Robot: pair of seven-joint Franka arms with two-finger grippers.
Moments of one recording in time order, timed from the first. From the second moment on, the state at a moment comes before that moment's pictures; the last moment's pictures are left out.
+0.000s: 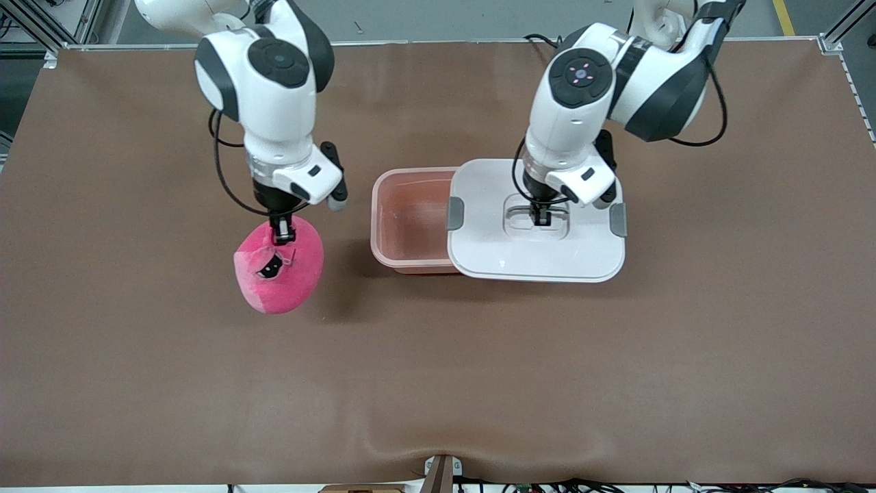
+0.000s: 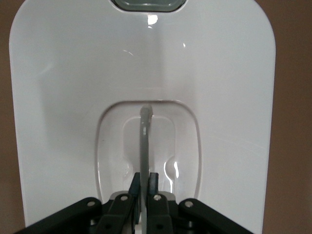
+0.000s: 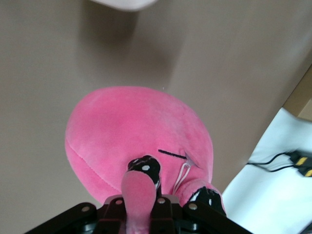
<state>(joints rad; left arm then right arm) -0.58 0.21 -0.01 -1.68 0.03 1.88 -2.10 0.65 0.15 -0.06 -1.77 -0.46 1.95 -1.15</state>
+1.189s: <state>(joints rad) -0.28 0.14 -0.01 -1.74 -0.01 1.87 -1.72 1.04 0.21 -0.05 -1.76 -0.61 1.79 -0.95</state>
